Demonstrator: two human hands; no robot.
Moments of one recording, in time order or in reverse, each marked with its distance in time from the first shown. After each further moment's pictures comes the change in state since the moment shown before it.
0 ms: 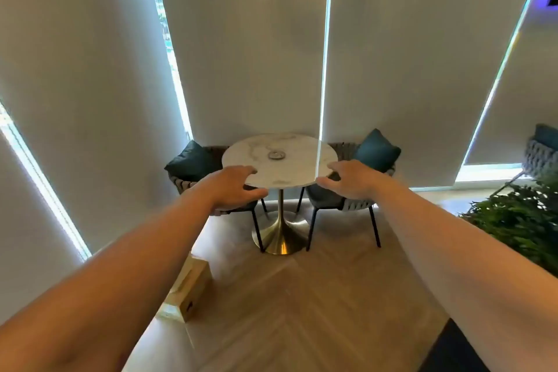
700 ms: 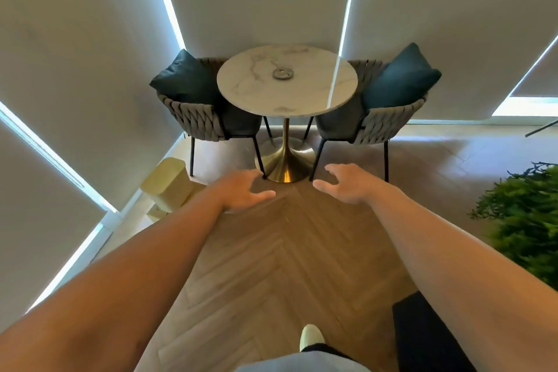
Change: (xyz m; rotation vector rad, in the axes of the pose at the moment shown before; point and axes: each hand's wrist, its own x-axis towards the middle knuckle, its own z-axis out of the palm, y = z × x) left_hand 0.059 -0.019 0.187 -0.152 -0.288 -0.195; right_hand 0.060 0.096 0.162 0.128 -0.262 0.087
